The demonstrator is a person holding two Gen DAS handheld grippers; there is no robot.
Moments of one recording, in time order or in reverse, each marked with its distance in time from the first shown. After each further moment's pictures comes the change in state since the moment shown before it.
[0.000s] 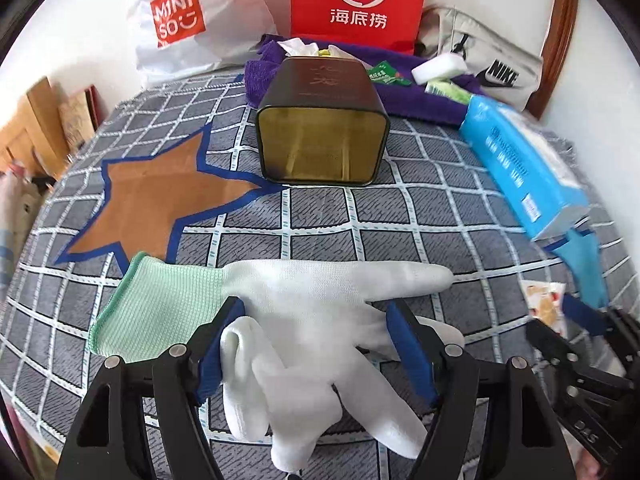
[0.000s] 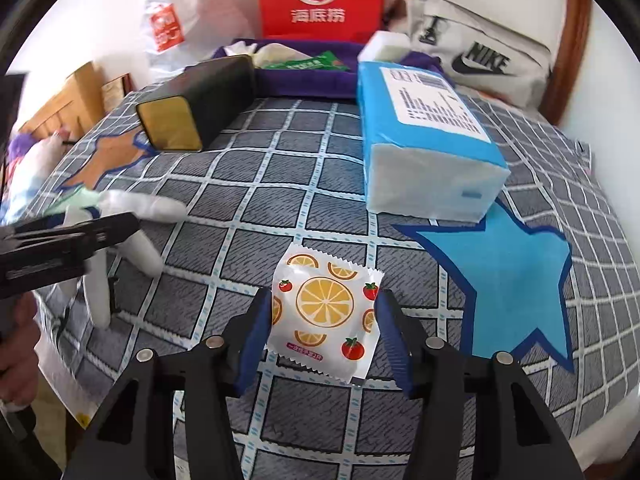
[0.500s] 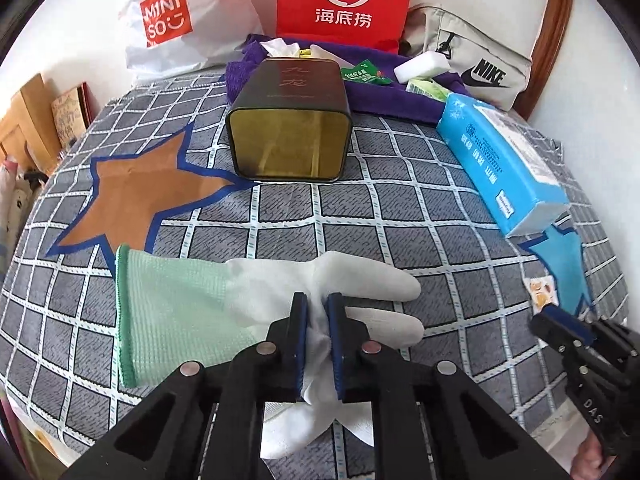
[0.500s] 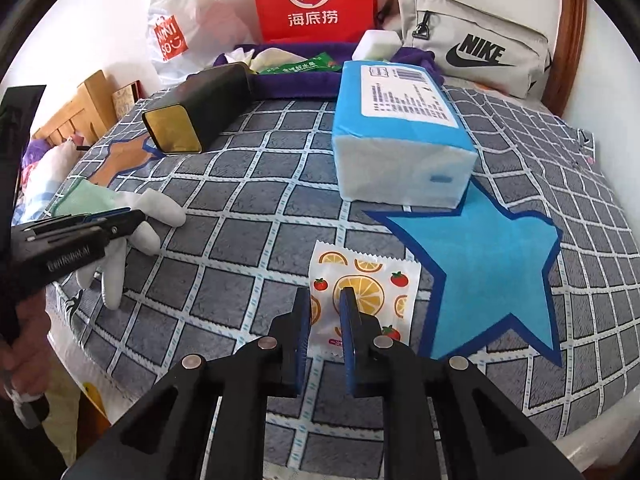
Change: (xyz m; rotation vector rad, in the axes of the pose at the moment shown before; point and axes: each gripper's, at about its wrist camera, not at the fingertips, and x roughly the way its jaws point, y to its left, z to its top) left arm -0.014 -0.008 -0.001 -0.035 0.023 -0.079; right arm -0.016 -0.030 -0.012 0.035 0.005 0.080
